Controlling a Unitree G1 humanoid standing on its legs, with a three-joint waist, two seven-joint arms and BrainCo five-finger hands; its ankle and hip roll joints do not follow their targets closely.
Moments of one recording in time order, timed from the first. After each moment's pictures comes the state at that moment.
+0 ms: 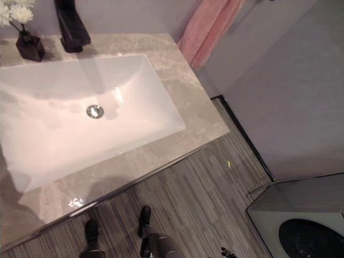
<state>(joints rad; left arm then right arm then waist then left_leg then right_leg) -1.04 0.98 -0.19 1.02 -0.52 -0.18 0.37 0.24 -0.33 0.18 0.97 0.13 -0.09 0.06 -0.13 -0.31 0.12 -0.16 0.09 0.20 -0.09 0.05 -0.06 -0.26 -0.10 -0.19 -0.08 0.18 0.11</state>
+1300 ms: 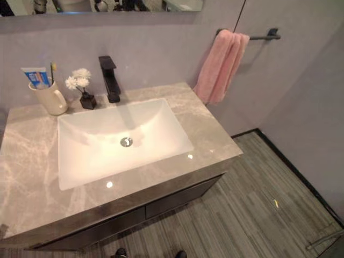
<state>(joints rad) 0.29 0.30 0.72 0.24 -0.14 -0.28 0.62 0.22 -0.35 0.16 1.16 -0.04 -0.07 0.06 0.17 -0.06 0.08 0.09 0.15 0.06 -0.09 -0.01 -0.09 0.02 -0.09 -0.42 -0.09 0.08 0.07</state>
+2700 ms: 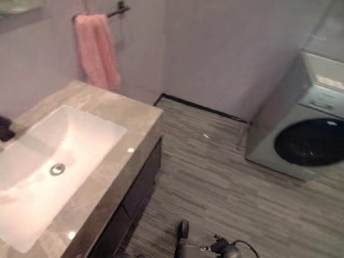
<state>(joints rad) 0.17 0.24 -0.29 1.22 0.16 -0.11 0.00 -0.12 -0.26 0.20 1.29 -0.12 -0.05 -0.02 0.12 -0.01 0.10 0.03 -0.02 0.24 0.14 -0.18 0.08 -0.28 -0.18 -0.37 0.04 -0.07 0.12</state>
